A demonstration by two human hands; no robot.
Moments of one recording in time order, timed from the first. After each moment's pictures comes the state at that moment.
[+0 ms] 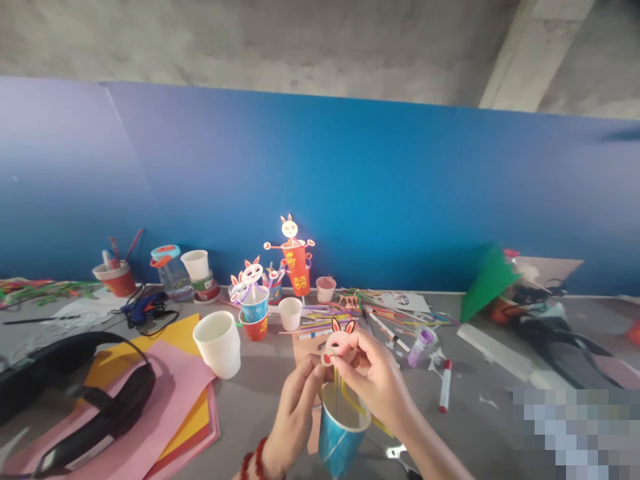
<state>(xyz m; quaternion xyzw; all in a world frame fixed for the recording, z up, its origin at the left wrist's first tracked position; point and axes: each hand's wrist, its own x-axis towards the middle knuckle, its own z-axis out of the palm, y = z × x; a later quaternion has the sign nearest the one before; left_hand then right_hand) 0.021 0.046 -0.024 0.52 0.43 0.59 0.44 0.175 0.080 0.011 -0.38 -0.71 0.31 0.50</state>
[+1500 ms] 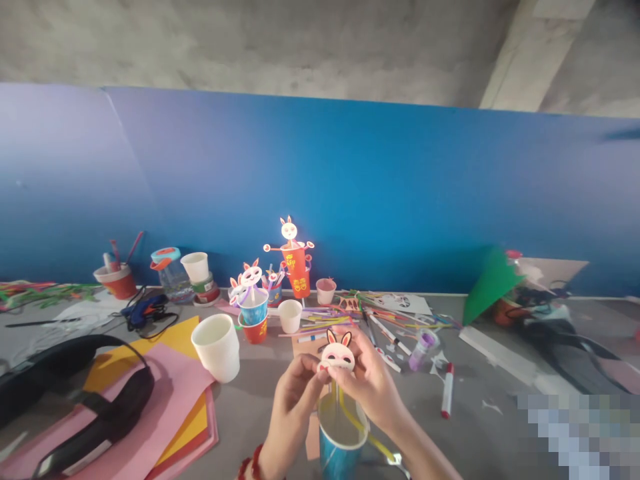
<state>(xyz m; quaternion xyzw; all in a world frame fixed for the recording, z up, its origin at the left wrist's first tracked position) 0.024 0.051 -0.018 0.47 0.38 0.62 0.51 0.168 0.085 -0.010 -0.30 -0.58 0.54 0.53</state>
